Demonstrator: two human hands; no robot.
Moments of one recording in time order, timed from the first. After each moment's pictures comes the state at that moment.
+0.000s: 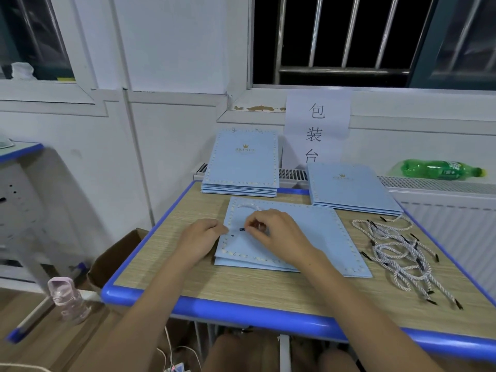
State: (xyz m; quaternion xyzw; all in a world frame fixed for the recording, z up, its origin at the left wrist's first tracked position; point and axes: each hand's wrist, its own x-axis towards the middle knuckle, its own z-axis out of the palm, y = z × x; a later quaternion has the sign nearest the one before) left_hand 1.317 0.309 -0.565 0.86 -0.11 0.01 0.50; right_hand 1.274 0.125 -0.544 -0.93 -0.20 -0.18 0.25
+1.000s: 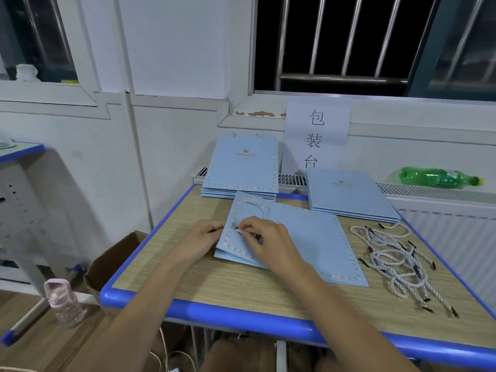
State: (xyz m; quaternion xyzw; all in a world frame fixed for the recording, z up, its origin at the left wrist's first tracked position) left_hand 1.313 0.309 -0.555 0.77 -0.21 -0.08 0.59; right_hand 1.275 0.139 -0.561 -0.89 -0.20 -0.26 0.31
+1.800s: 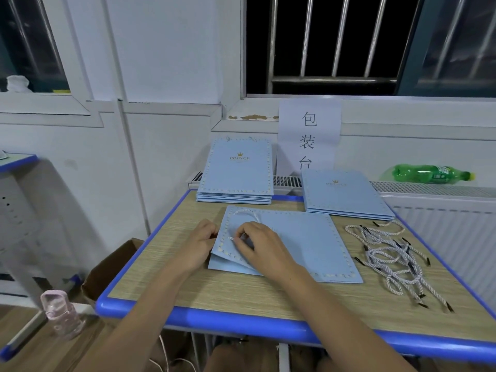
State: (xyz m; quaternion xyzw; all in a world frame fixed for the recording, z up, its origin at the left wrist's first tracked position) left_hand 1.314 0.306 -0.561 0.83 -0.20 0.00 0.52; right_hand 1.277 0.142 -0.566 -0.92 -0.18 -0.22 0.27
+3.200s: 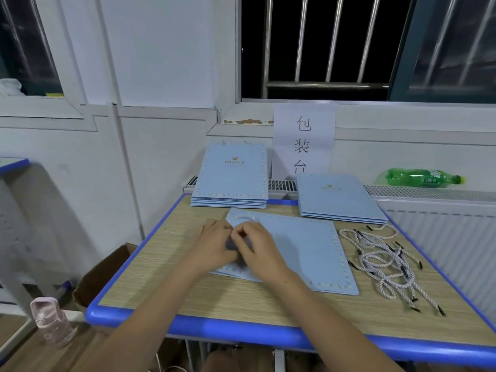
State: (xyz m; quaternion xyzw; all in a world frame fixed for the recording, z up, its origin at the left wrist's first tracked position) left_hand 1.326 0.276 -0.558 0.93 -0.27 0.07 0.23; right_hand 1.285 0.143 -0.569 -0.87 -0.18 -0.25 0.37
